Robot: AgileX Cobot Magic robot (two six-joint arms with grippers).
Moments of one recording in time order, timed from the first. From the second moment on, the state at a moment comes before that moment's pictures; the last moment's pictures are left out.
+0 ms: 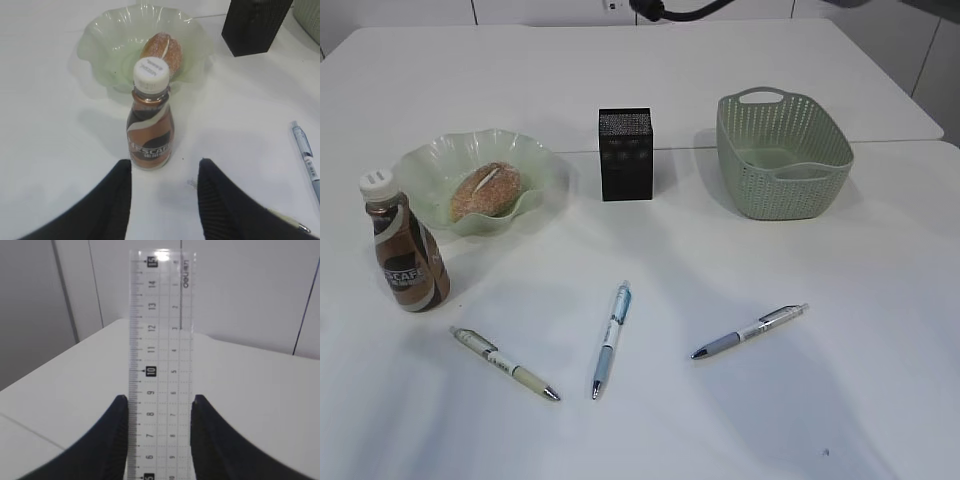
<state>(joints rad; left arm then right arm) -0.22 0.92 -0.50 0.03 0.21 -0.13 0.41 2.21 -2.16 0.27 0.16 -0.26</state>
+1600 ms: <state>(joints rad) -0.22 0.92 -0.50 0.04 0.08 -0.13 0.39 2.33 -1.82 0.29 -0.46 -0.25</state>
